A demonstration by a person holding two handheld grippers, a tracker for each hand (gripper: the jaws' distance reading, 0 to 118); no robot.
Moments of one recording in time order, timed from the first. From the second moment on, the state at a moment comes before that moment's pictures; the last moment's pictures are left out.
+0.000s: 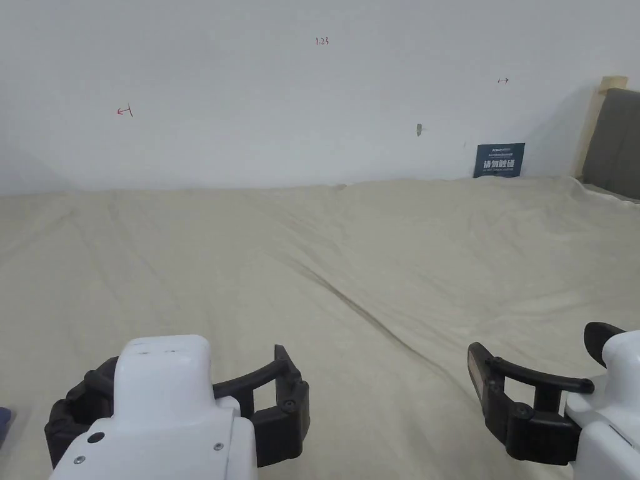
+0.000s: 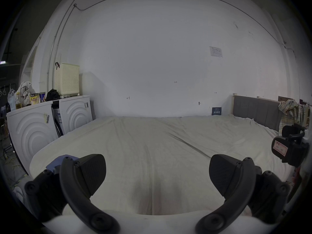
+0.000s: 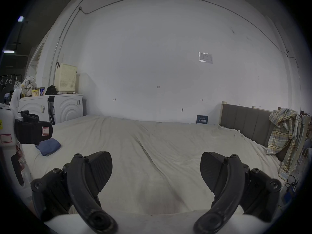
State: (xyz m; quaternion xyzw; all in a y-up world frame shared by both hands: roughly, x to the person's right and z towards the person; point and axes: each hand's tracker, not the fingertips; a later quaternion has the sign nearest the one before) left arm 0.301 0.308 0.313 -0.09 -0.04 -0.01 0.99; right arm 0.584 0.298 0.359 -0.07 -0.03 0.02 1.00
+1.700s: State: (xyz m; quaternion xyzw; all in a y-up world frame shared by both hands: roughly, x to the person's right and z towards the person) left arm 0.291 0.314 0.311 -0.10 0.00 0.03 0.99; right arm 0.582 0.298 0.357 -0.07 -0.02 0.01 1.00
